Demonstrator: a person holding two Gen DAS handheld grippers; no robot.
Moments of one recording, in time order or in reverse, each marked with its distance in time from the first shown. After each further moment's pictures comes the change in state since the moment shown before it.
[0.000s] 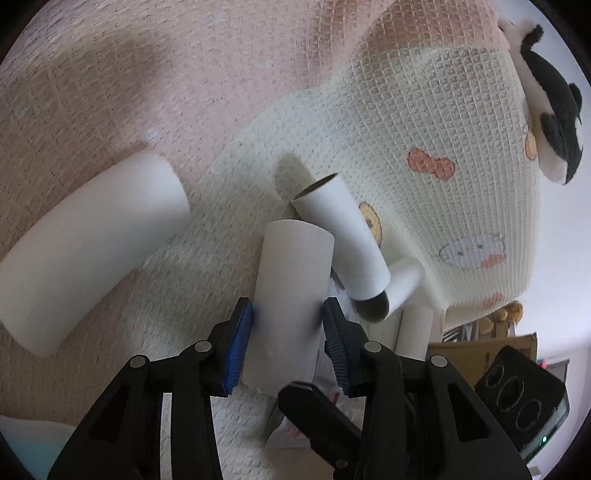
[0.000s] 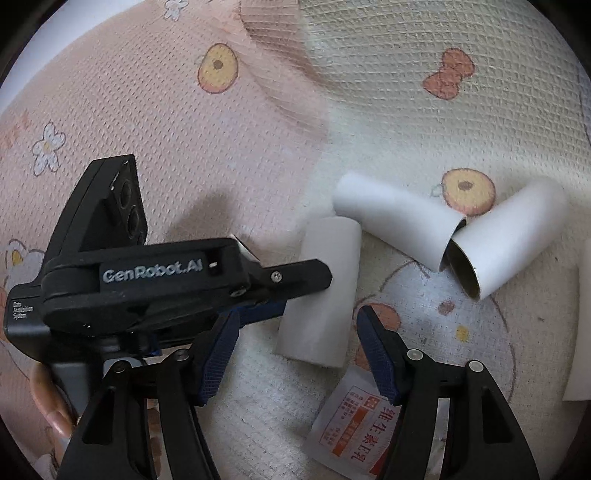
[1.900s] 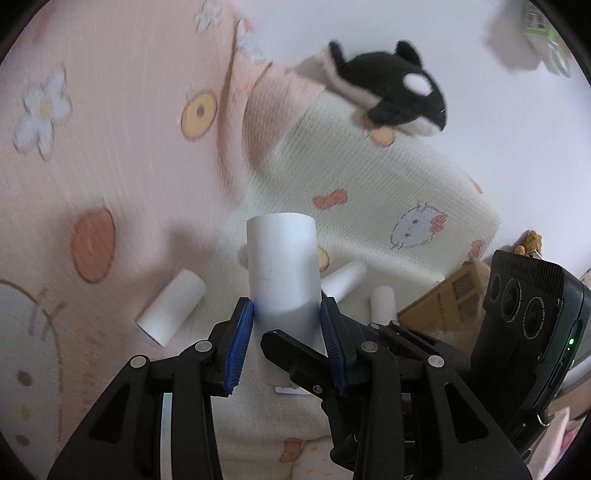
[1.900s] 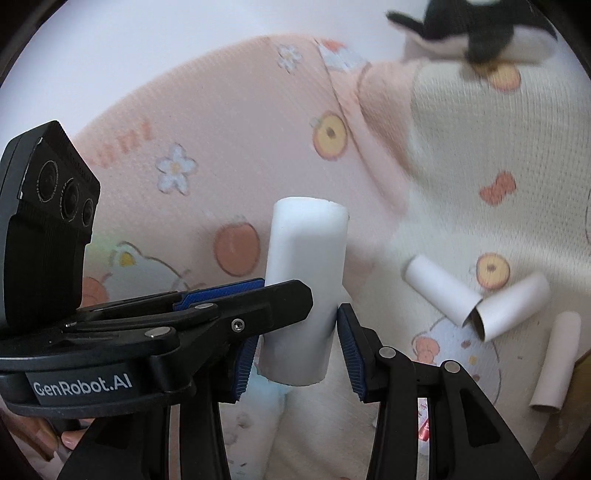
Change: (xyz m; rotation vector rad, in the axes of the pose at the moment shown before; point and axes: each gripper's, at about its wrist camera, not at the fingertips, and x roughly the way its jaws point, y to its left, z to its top) left arm -0.160 -0.103 -0.072 0.435 -0.302 0.176; right arm -0.101 0.075 0.000 -0.176 -0.124 0.133
